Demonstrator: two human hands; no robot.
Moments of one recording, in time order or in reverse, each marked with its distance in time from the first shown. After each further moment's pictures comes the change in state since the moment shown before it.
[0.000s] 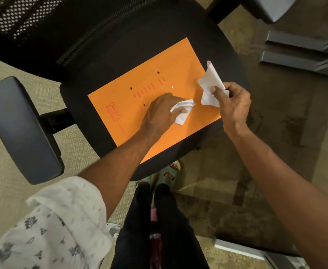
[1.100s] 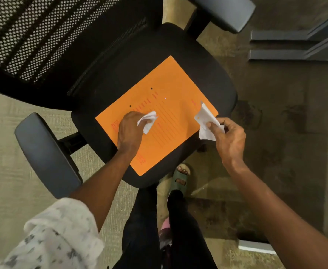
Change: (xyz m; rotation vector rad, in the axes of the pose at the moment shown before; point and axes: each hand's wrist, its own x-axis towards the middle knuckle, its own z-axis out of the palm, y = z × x) left_hand -0.037 -0.020 -0.063 0.114 0.122 -0.196; right_hand -0.095 0.006 -0.039 -0.005 0.035 0.112
